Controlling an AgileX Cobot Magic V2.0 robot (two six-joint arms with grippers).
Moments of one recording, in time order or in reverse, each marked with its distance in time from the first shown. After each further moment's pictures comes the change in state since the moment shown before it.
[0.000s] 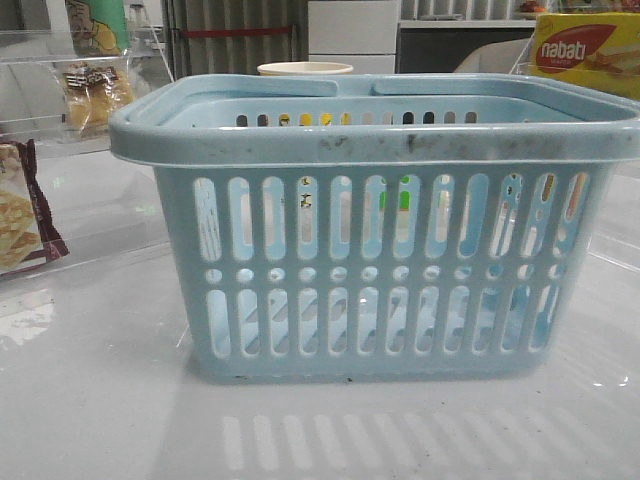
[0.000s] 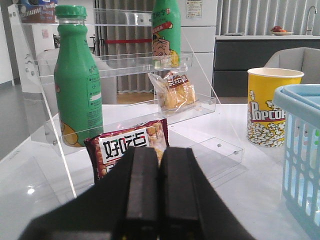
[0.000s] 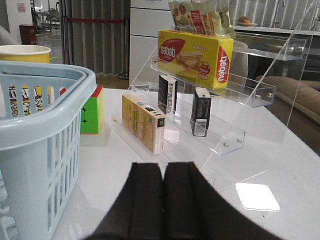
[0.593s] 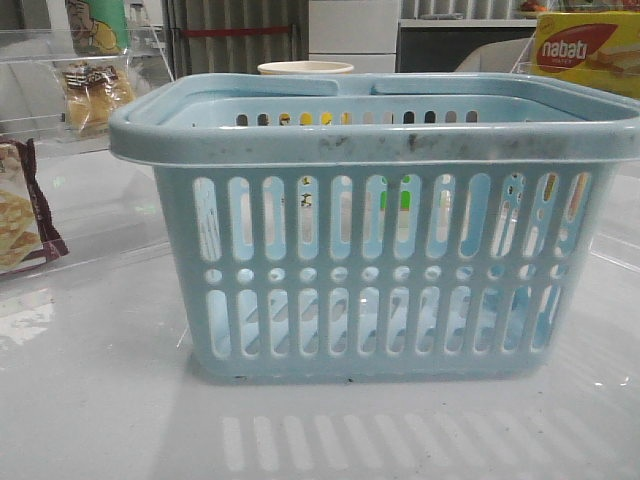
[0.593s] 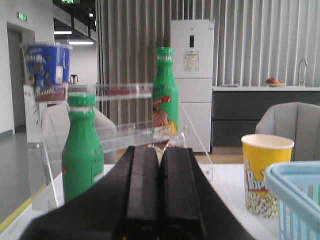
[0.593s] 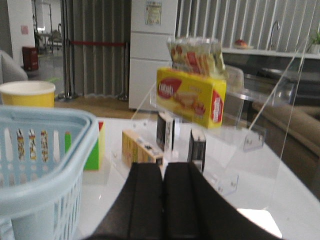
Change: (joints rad) left arm 0.000 0.000 -0.187 0.000 -0.016 0.000; right arm 0.000 0.000 -0.201 0.000 0.089 0.000
